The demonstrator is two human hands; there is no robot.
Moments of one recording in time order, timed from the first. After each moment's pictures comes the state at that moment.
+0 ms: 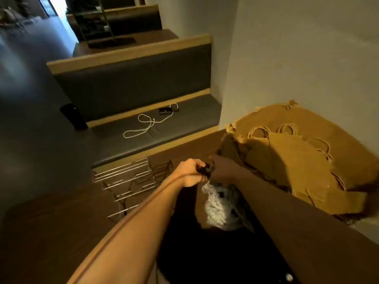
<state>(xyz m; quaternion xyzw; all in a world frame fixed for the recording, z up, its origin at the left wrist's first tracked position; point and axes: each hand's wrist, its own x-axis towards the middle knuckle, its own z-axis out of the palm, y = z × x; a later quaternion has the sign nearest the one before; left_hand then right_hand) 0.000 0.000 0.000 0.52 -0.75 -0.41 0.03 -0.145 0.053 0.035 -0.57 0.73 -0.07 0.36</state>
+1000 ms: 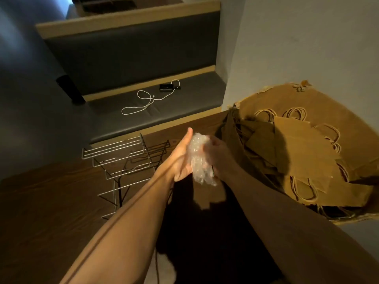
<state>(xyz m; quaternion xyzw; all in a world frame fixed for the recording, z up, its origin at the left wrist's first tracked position) -0.003 0.028 -0.008 0.35 -0.26 -0.86 0.27 -0.131 0.059 -0.010 -0.31 0.62 -0.45 0.56</state>
